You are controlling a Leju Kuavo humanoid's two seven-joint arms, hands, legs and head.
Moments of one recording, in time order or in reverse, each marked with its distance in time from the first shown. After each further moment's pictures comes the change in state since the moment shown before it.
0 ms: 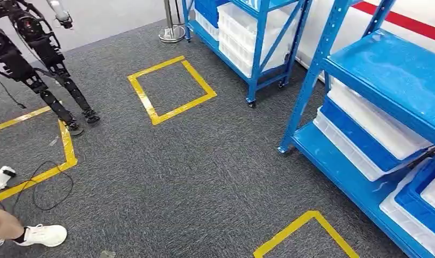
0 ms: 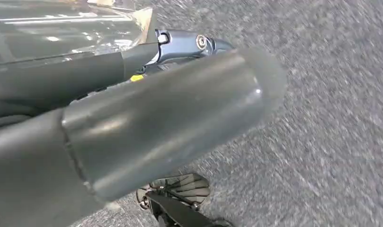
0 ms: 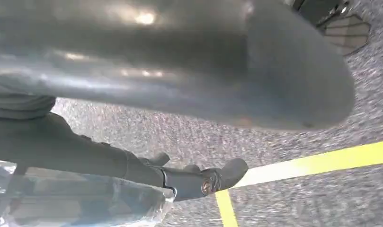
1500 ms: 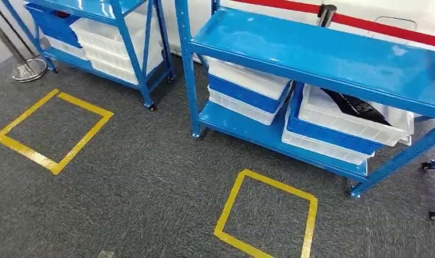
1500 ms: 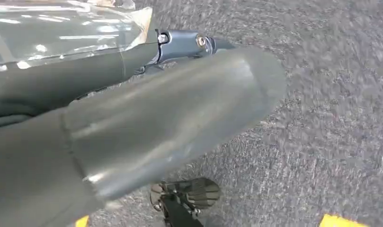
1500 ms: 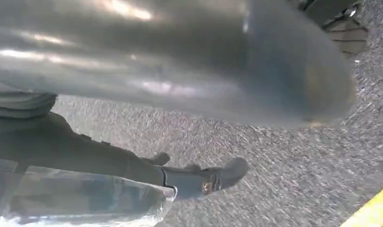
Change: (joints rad) left arm -0.001 -0.009 0.003 0.003 -0.001 0.001 0.003; right arm -0.001 -0.004 -0.008 0.001 0.003 0.001 -0.001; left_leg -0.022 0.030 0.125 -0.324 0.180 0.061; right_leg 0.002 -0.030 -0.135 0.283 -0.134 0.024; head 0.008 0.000
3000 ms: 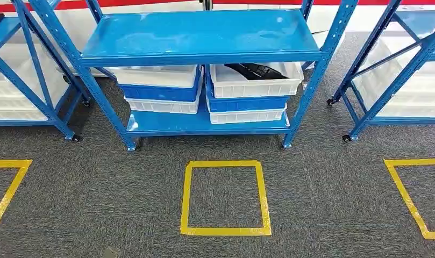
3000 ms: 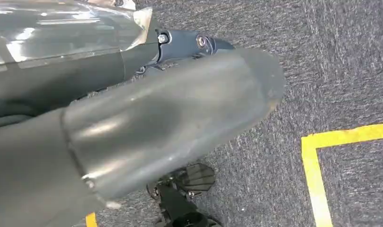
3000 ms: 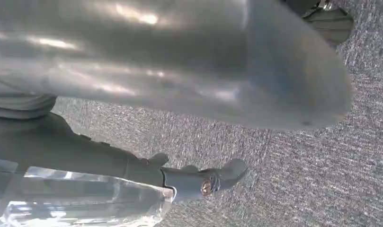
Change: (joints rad) left arm -0.015 -0.008 0.002 0.000 -0.006 0.009 -0.003; right arm 0.000 -0.001 0.000 0.000 0.039 -0.018 -0.024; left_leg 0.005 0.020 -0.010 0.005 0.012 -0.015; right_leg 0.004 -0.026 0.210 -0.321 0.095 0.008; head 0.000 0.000
